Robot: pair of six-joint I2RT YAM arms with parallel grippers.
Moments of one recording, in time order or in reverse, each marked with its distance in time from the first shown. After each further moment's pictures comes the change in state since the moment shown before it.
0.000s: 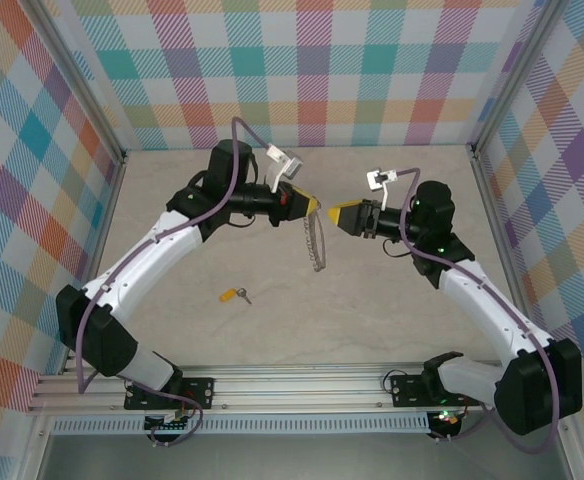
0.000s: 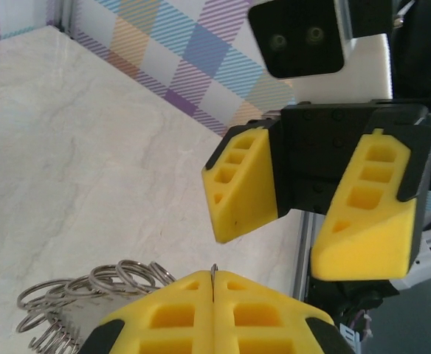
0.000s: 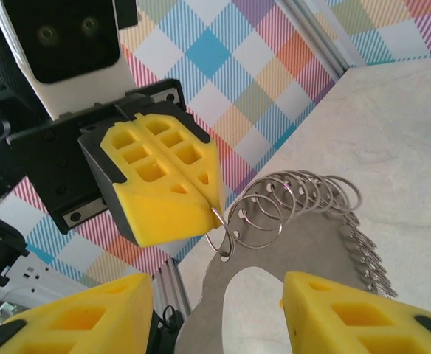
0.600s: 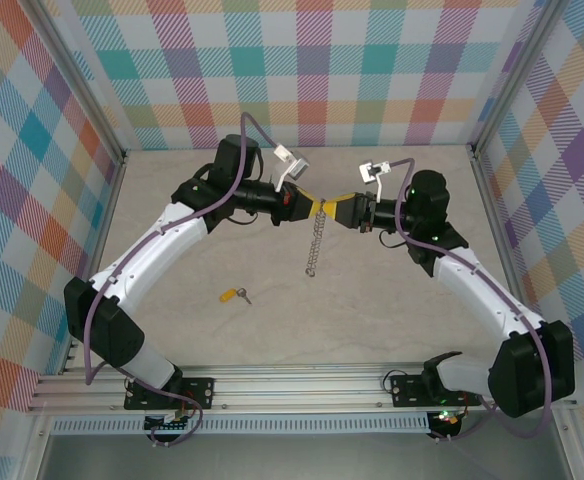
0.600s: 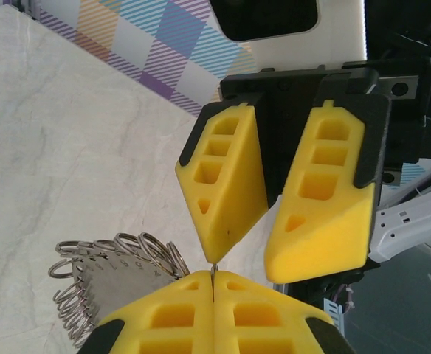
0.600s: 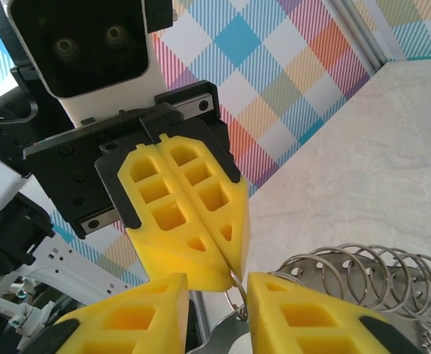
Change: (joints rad) left arm 0.000 0.050 0.070 -0.089 0.070 0.063; right arm 0.000 0.084 0.066 0.043 -0.097 -0.006
